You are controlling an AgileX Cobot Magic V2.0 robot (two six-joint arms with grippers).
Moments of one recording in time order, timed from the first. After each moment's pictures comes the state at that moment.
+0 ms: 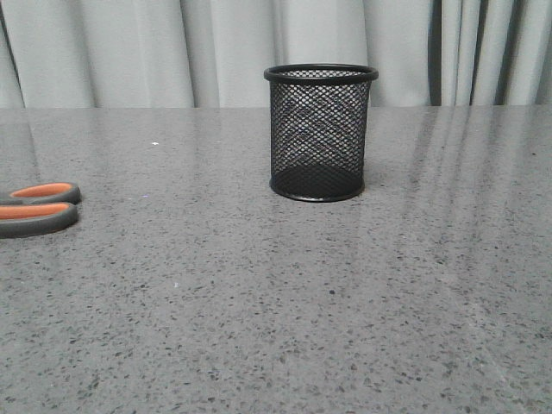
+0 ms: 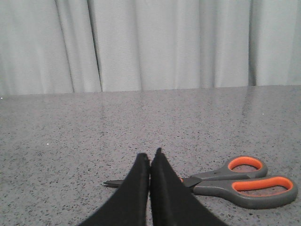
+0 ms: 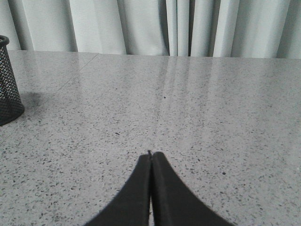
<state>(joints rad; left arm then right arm) -0.06 0.00 0.00 -0.13 0.06 0.14 0.03 -0.01 0.01 0.03 0.15 -0.08</state>
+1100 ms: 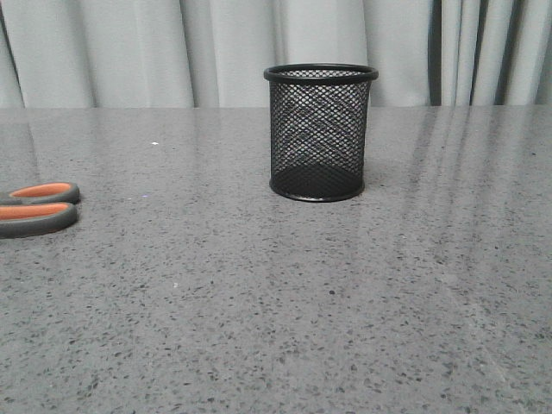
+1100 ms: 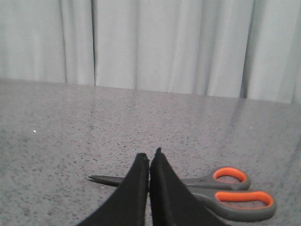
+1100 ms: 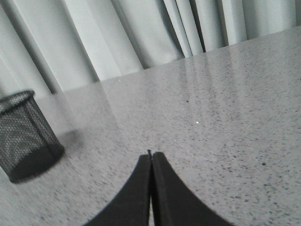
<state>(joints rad) -0.06 0.00 0.00 -0.30 0.06 0.14 0.03 -0.01 0.01 0.40 0.10 -0.08</state>
